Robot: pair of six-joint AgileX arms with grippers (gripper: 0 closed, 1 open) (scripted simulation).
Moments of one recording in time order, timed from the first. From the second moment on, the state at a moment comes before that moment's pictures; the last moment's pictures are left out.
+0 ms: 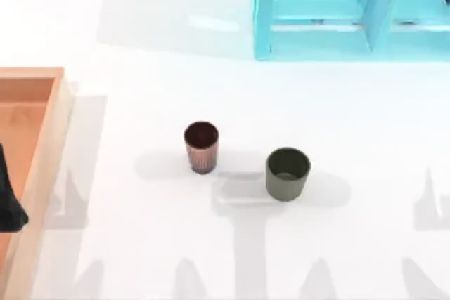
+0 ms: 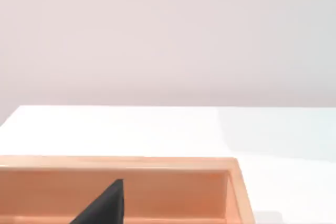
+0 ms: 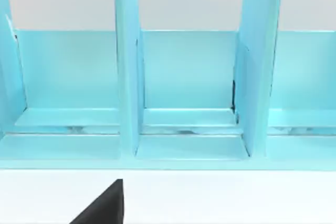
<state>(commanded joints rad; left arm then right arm) 0.00 0.00 0.00 0.00 0.00 0.00 0.00 0.00 0.00 0.00 0.00 0.00</state>
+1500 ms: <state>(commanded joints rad) -0.37 1.85 1.60 -1.26 -0.10 -0.53 0.00 0.00 0.00 0.00 0.00 0.00</state>
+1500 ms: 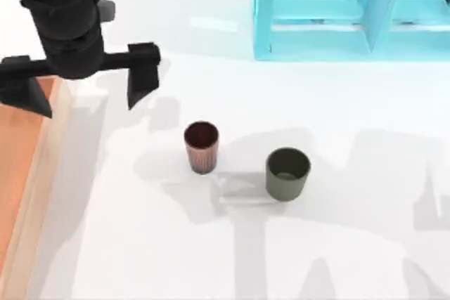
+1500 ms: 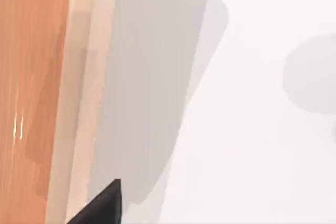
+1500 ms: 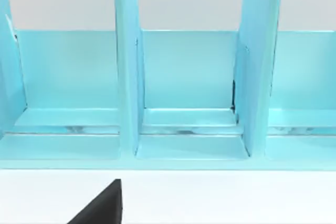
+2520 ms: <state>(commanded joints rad) -0.64 2.30 2.27 -1.53 0.00 -0.61 0.00 0.00 0.00 0.00 0.00 0.00</state>
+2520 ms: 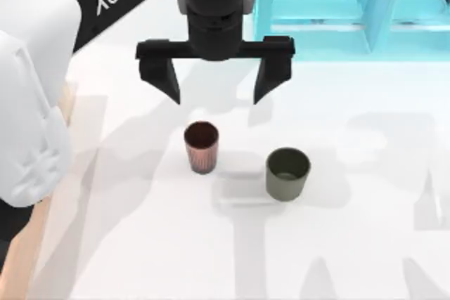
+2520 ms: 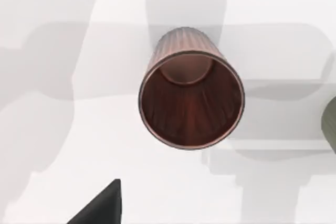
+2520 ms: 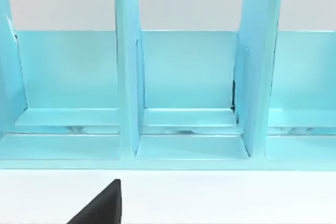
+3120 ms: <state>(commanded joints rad) -0.64 2.30 1.93 -1.20 0.01 -0.61 0.00 0.00 0.00 0.00 0.00 0.00</state>
